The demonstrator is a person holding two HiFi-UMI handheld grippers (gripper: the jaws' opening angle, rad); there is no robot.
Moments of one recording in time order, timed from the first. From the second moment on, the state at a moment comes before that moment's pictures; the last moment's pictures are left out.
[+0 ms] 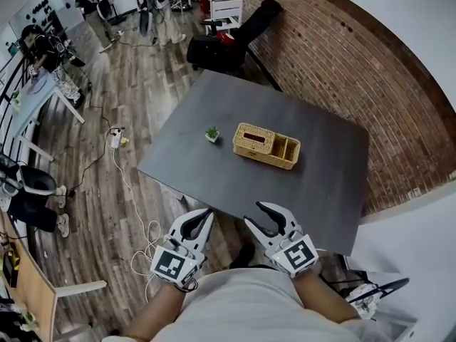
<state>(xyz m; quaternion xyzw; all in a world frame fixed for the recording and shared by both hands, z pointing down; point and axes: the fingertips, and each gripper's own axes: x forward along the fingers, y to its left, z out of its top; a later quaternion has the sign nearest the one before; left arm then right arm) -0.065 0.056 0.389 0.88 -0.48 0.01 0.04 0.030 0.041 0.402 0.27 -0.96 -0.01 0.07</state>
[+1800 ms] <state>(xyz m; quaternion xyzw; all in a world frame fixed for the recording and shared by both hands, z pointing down) -0.012 -0.134 0.374 0.96 -0.26 0.02 0.03 0.057 -0.095 0.392 0.45 -0.89 0.01 0.04</state>
